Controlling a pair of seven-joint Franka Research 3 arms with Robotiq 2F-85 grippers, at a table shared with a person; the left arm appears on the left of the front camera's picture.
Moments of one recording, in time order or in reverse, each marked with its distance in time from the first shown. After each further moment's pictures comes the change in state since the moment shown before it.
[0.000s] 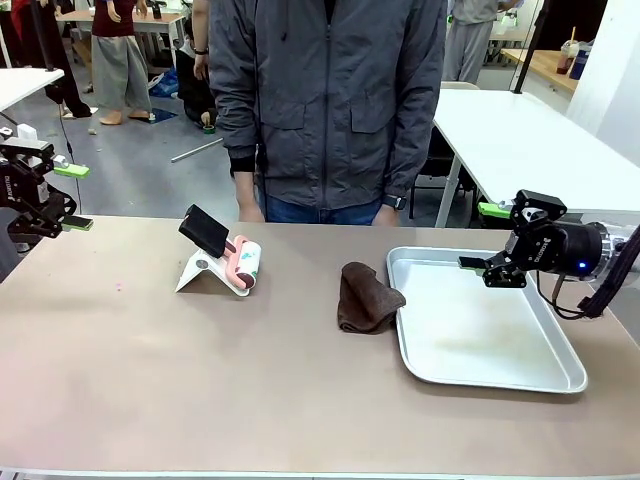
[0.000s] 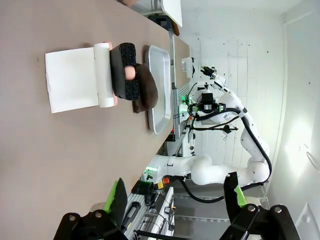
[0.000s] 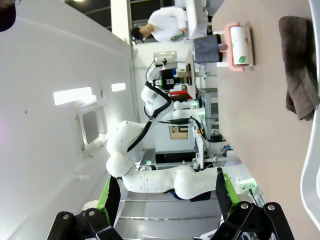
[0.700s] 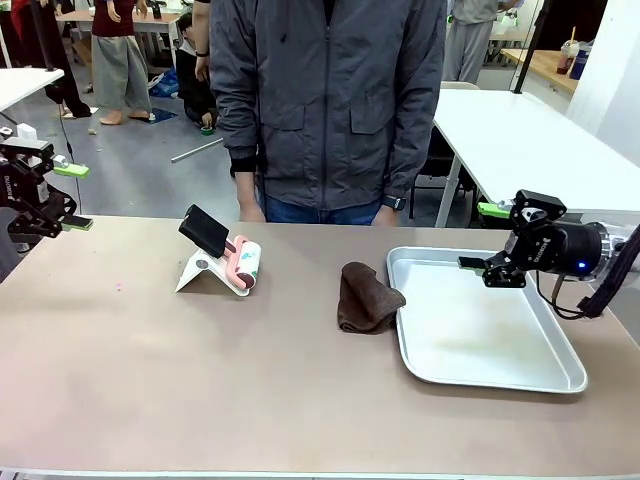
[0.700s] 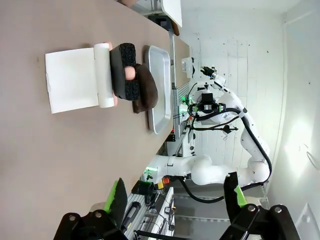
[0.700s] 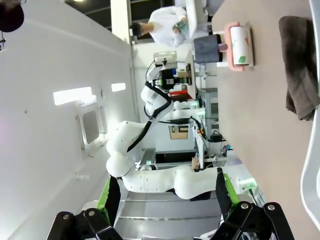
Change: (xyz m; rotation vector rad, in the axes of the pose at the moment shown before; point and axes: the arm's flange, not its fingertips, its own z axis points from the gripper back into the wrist) left arm 0.000 0.000 0.000 0.000 -0.001 -0.001; right arm 0.000 0.000 -0.001 0.000 0.001 0.000
